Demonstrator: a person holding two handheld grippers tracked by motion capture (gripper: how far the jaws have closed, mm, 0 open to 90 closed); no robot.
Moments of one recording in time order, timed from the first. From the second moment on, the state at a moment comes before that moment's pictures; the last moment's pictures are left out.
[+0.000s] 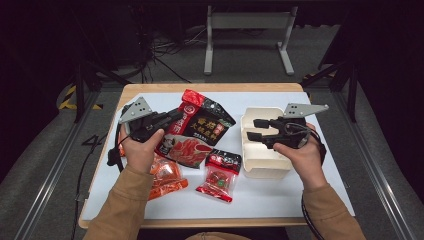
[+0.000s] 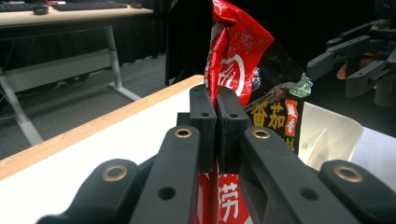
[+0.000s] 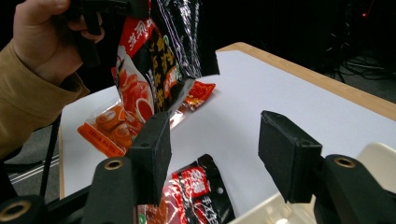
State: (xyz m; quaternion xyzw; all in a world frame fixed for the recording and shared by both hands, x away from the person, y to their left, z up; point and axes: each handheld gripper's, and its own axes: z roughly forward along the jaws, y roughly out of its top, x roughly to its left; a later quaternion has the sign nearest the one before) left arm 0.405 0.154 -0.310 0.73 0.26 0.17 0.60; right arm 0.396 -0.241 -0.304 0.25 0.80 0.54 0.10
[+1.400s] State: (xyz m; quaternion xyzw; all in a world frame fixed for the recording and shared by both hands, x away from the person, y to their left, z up) left arm 0.398 0.136 -0.314 0.73 0.24 0.14 0.63; right arm 0.415 -0.194 -0.295 0.24 0.80 0.55 0.07
